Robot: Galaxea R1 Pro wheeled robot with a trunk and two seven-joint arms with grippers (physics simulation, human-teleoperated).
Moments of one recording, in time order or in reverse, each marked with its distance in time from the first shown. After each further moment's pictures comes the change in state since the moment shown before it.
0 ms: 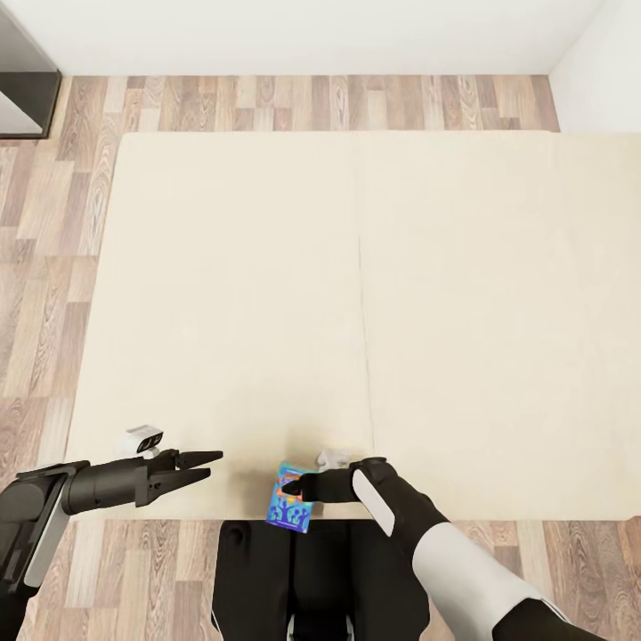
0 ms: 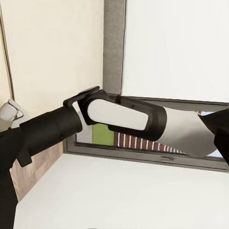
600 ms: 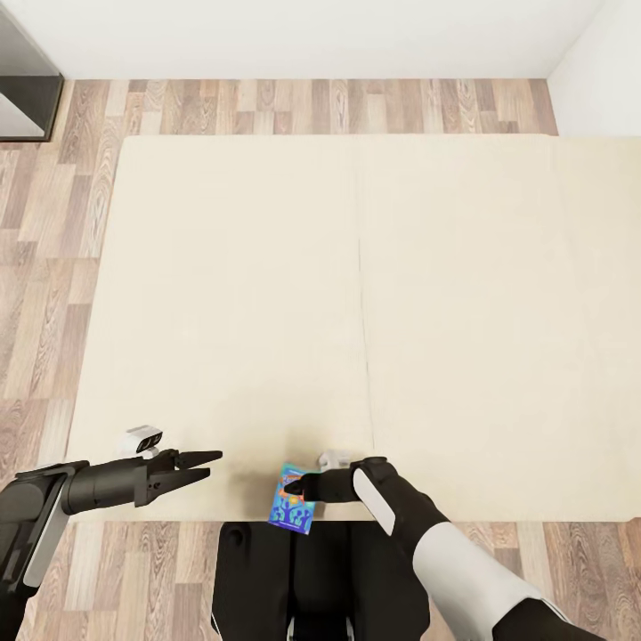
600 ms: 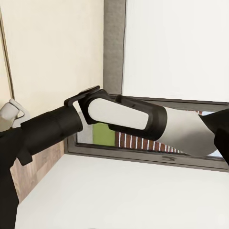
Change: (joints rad) left arm 0.000 0.002 0.002 0.000 0.000 0.000 0.000; right arm -0.001 0.000 -0.009 0.000 -0.001 0.010 -0.024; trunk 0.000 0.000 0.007
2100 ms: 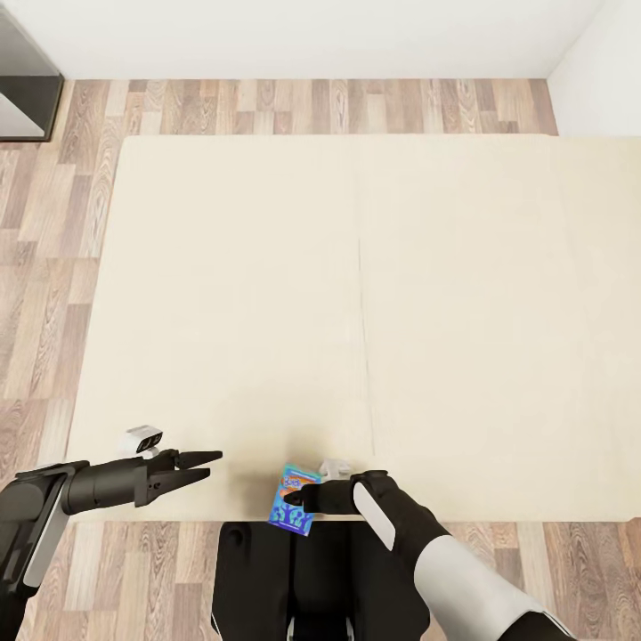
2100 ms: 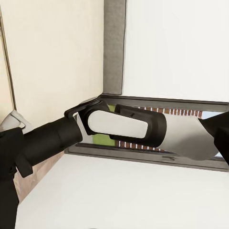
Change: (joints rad) left arm 0.000 0.000 0.000 0.000 -0.001 0.000 0.000; right arm 0.036 0.000 0.009 0.017 0.003 -0.060 0.007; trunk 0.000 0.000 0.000
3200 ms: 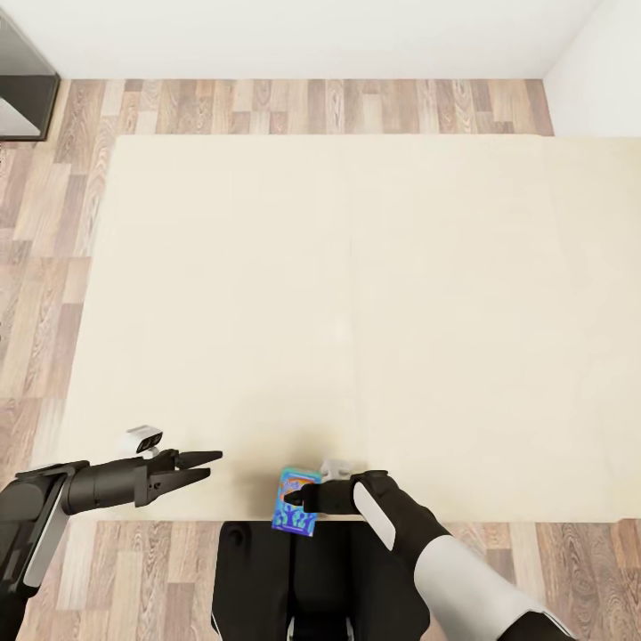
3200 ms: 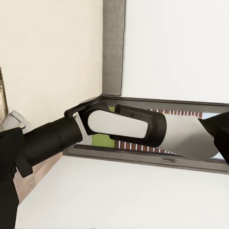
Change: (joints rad) left arm 0.000 0.000 0.000 0.000 0.000 0.000 0.000; right arm 0.000 0.000 -0.002 0.000 -0.001 0.001 0.000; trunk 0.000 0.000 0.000
